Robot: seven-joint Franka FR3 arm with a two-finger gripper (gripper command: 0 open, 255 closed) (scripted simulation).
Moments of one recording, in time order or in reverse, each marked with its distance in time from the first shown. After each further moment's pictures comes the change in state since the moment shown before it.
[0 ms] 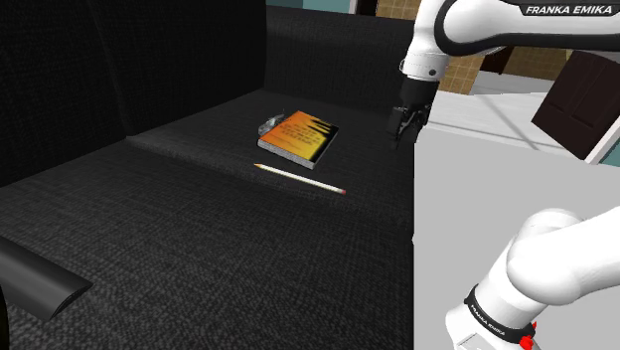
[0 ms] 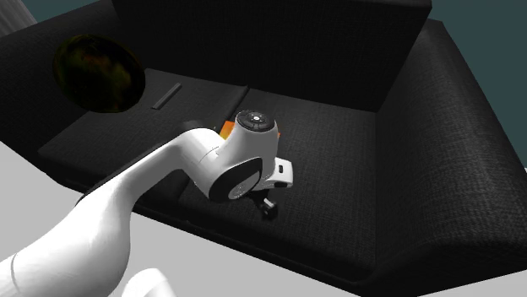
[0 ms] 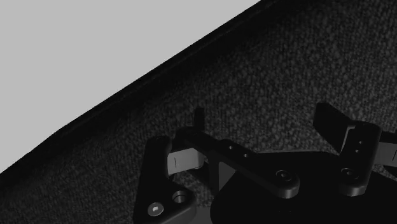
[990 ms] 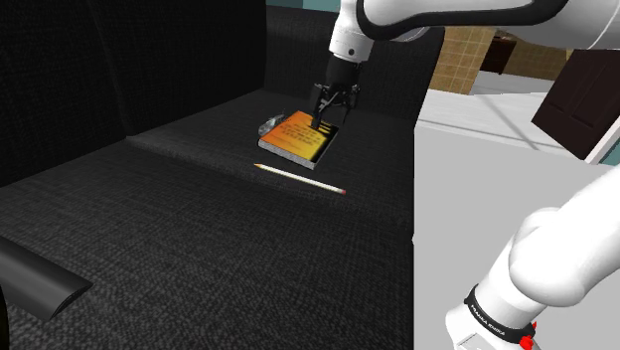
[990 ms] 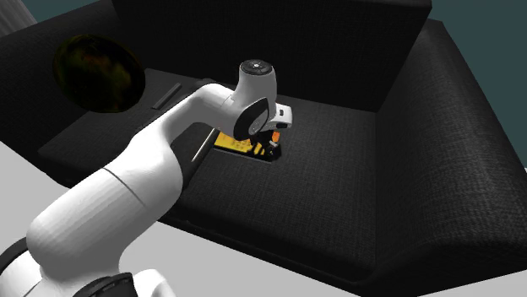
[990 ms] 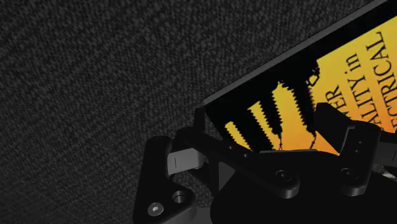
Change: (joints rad) arm 0.051 0.389 0.157 0.354 0.046 0.207 0.199
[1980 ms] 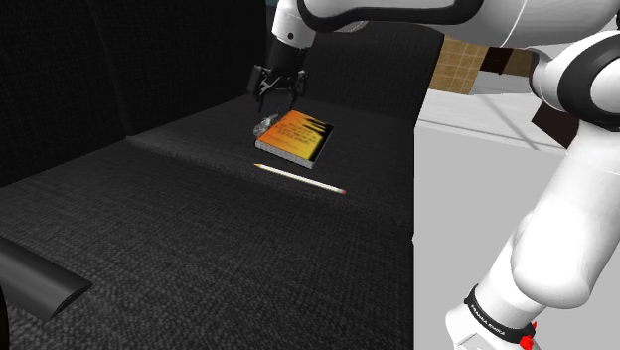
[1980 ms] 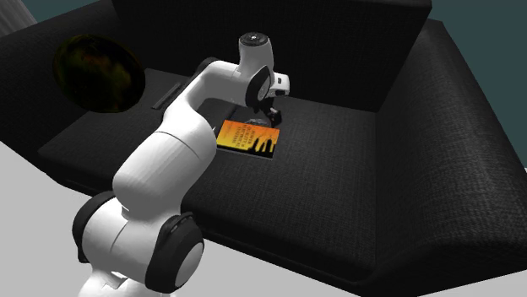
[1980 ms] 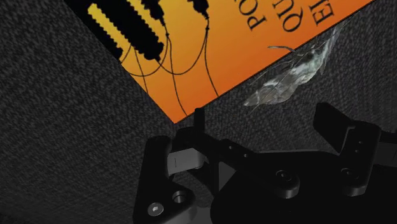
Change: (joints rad) arm 0.060 0.333 0.093 0.384 -0.105 0.067 0.168
